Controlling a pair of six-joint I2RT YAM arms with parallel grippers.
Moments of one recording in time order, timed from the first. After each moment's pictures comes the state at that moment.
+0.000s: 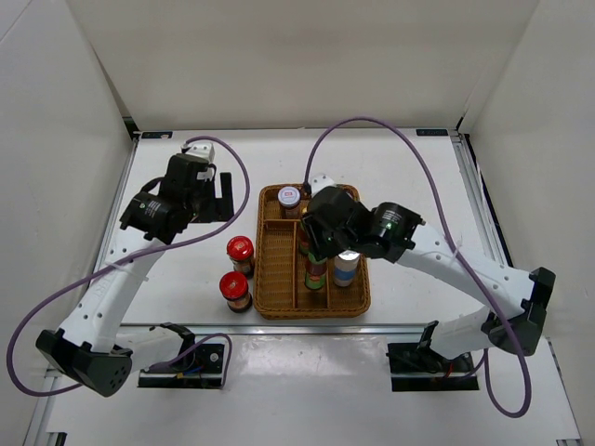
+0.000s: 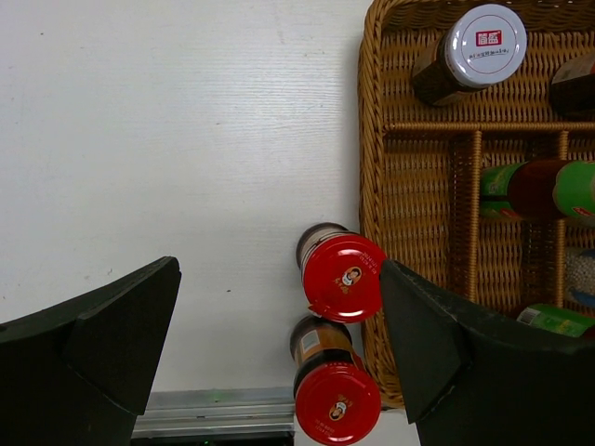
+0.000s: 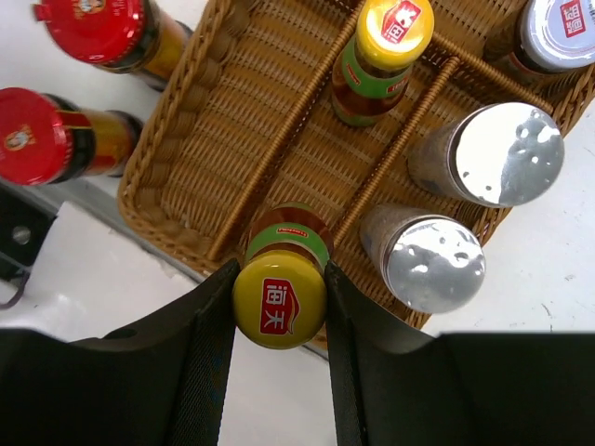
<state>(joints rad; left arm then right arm) -0.42 1.16 1.36 -0.97 -0.25 -0.29 1.10 1.38 1.50 -1.00 0.25 0.44</state>
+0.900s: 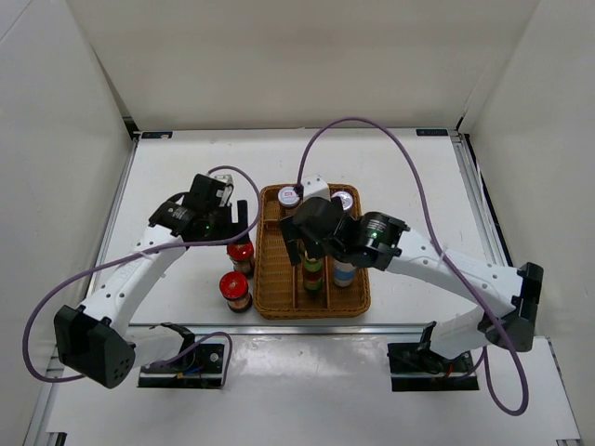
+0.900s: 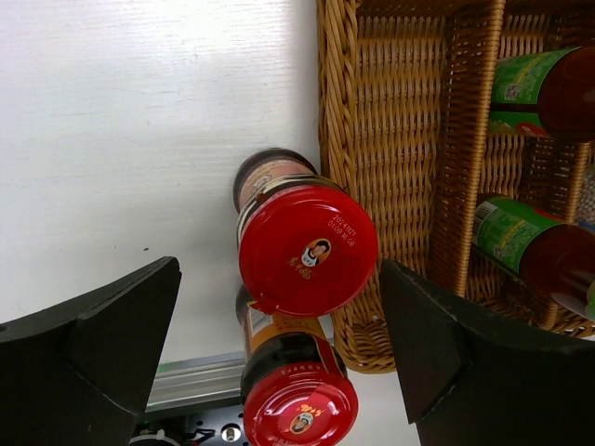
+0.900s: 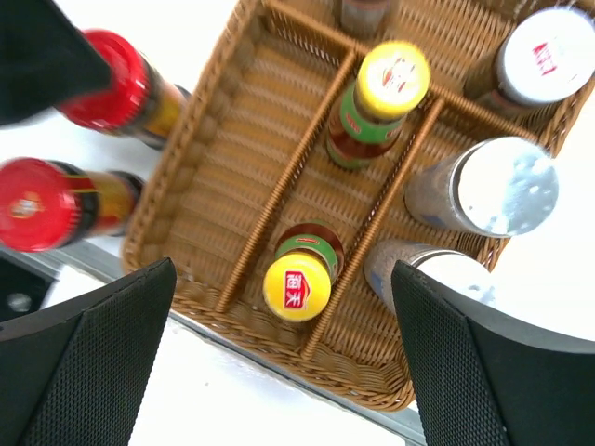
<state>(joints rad) -0.42 1.20 1.11 -0.88 -0.05 -0.38 1.17 1.42 1.44 -0.87 0.43 0.51</state>
